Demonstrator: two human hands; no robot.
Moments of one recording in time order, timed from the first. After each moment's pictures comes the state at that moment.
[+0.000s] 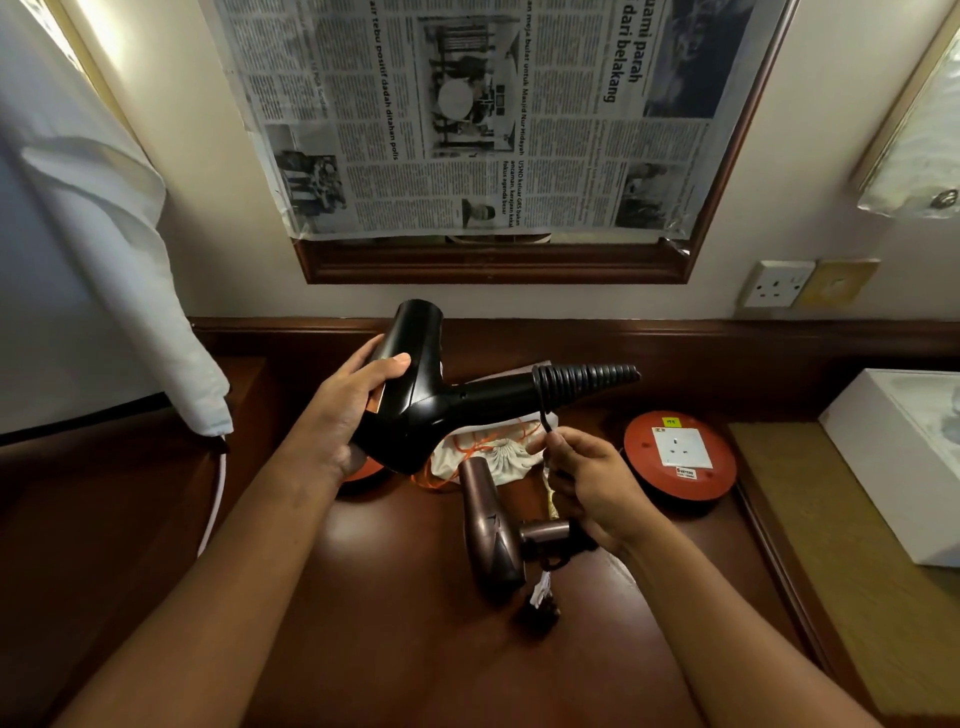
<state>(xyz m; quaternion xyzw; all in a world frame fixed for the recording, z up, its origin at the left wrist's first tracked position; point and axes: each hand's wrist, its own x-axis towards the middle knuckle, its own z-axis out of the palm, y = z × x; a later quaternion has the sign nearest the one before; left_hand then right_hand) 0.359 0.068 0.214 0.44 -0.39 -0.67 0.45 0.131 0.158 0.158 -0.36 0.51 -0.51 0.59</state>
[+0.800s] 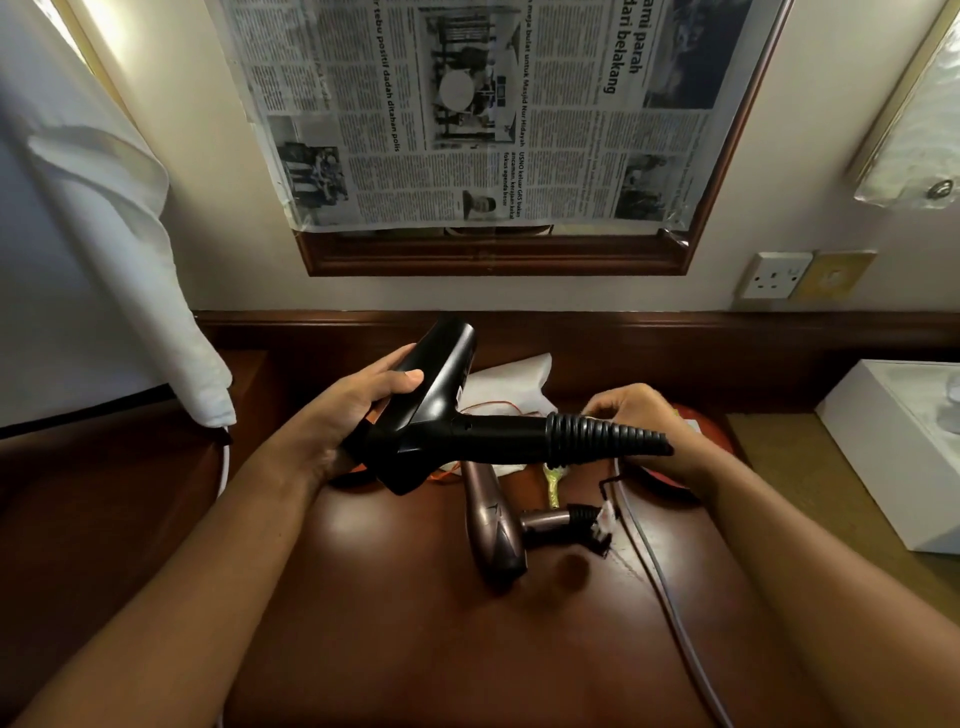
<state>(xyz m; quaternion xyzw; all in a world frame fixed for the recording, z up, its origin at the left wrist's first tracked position) 0.373 0.073 0.211 0.36 -0.48 -0.75 0.29 0.068 0.139 0.186 -0.65 0.62 -0.27 0.35</state>
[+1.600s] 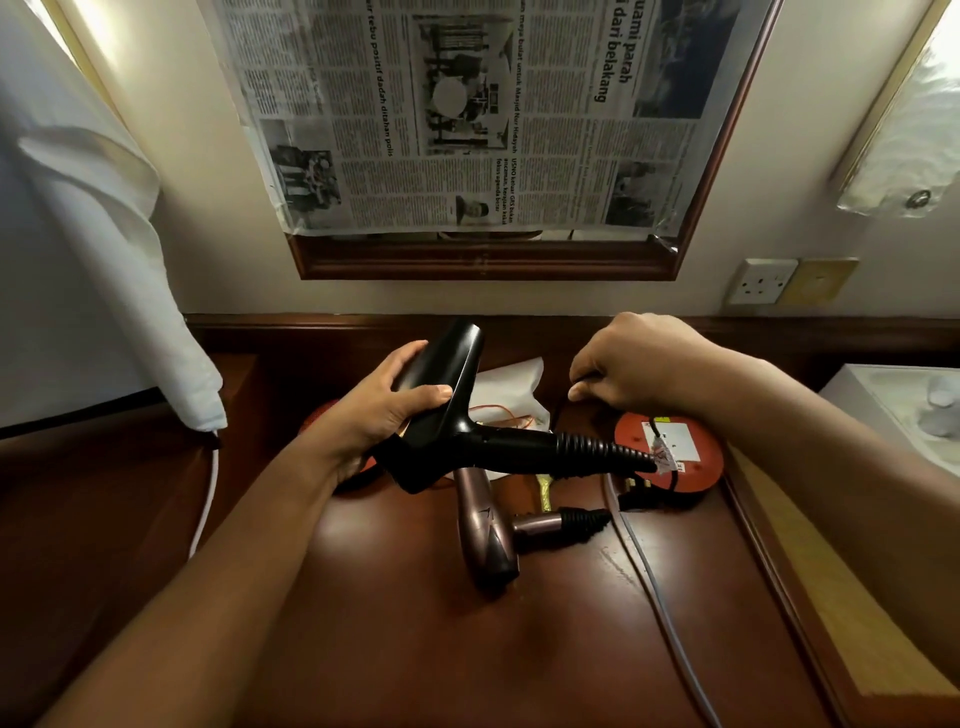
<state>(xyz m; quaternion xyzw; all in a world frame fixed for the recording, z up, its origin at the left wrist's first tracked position) 0.344 0.083 0.219 0.47 -0.55 -0.61 0.32 0.091 0.127 0.287 -0.81 0.59 0.06 -0.01</state>
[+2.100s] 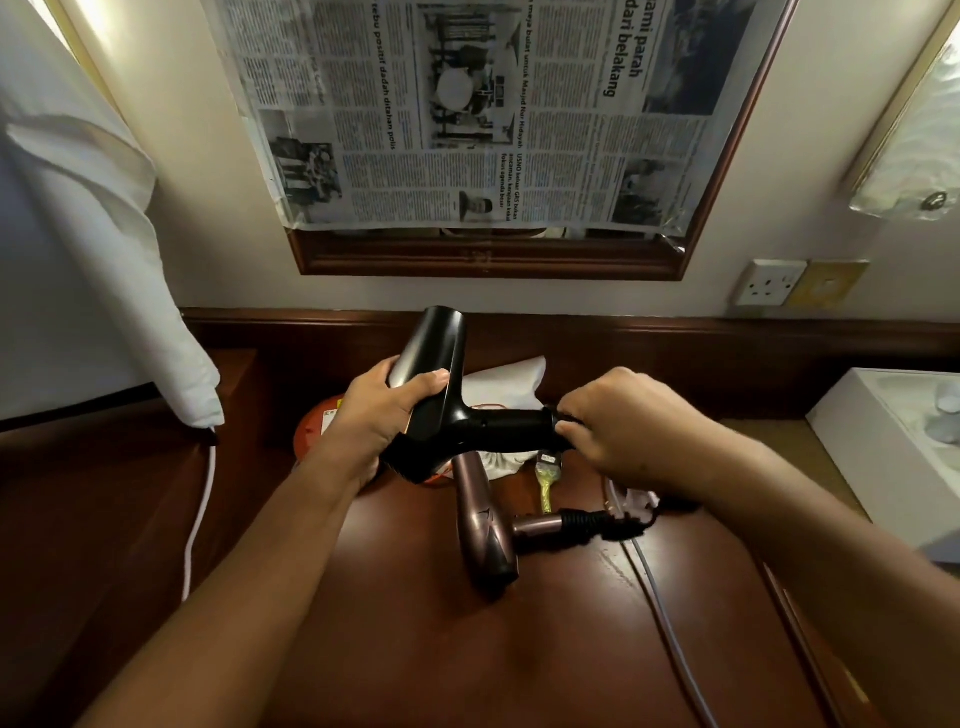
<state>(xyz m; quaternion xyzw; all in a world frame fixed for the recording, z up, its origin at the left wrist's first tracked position) 0.333 0.079 0.206 0.56 -0.50 -0.52 0.41 0.118 0.161 0.265 -0.78 0.62 0.01 0.06</state>
